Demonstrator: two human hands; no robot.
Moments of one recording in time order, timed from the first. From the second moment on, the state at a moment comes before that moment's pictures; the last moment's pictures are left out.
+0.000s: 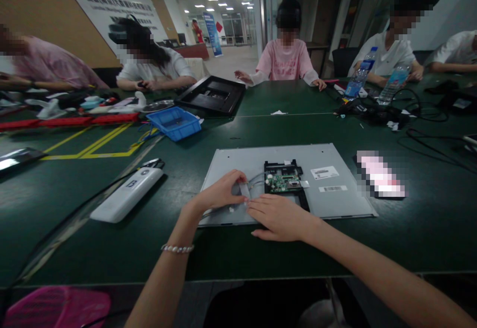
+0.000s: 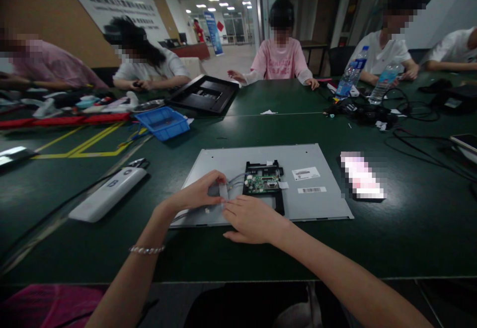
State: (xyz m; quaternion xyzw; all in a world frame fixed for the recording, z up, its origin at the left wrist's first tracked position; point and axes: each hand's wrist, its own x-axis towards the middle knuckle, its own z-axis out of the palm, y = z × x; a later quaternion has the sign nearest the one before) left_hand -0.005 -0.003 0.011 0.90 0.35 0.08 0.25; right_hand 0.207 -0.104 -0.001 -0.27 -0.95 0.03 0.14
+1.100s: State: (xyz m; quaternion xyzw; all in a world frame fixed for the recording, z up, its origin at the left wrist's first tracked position) left_hand -0.005 0.002 0.001 0.90 0.37 0.11 0.22; right_hand 0.208 -0.105 0.005 -0.27 -0.95 0.06 0.15
